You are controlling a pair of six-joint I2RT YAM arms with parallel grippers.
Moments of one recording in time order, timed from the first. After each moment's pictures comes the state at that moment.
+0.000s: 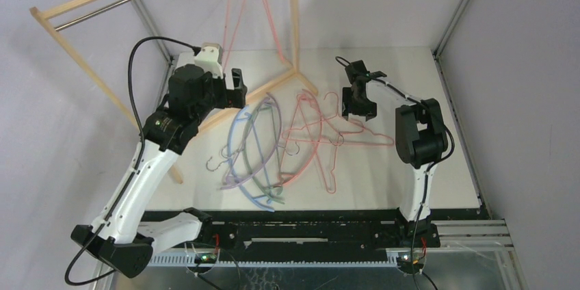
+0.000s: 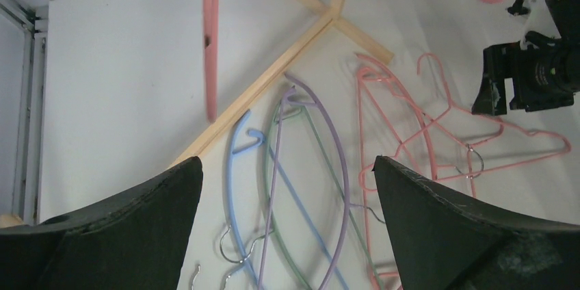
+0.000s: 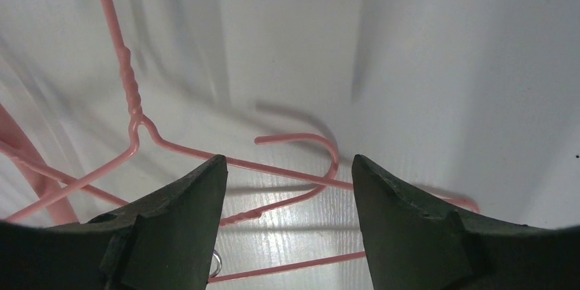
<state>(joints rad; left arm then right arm) -0.43 1.10 1.33 -0.59 -0.18 -0.13 0.28 2.02 1.52 -0.77 0.16 0.33</state>
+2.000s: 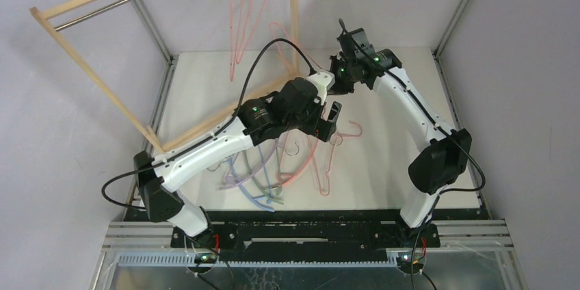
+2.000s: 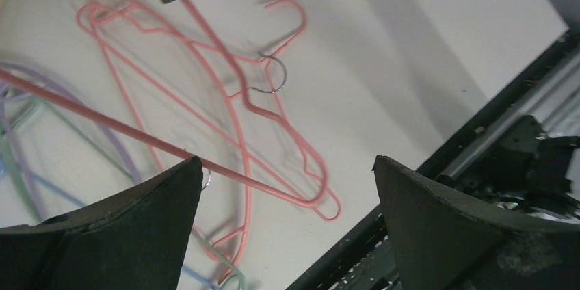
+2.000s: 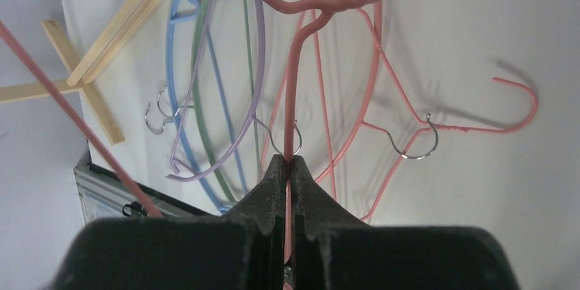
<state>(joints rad) -1.00 1.55 1.60 -0.66 -0.14 -0.31 0.45 1.75 1.82 -0.96 -0.15 0.55</state>
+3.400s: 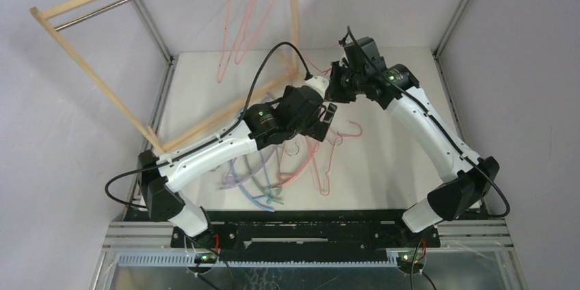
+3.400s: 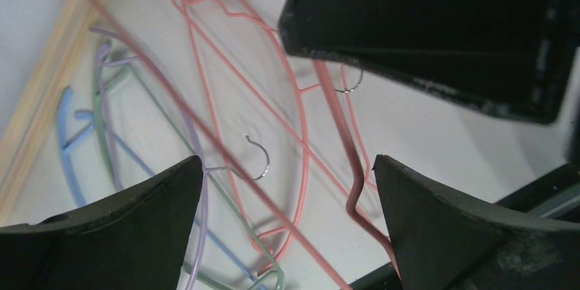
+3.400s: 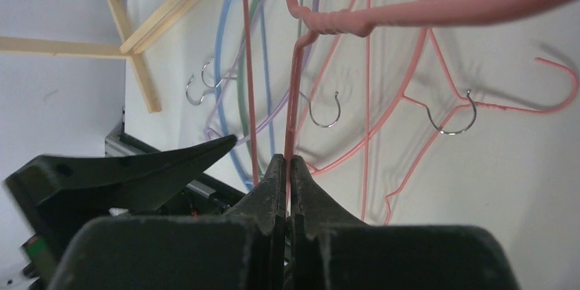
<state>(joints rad) -1.02 1.58 1.57 -0.71 -0.40 -0.32 0.53 1.51 1.69 -0.93 -0.16 0.58</state>
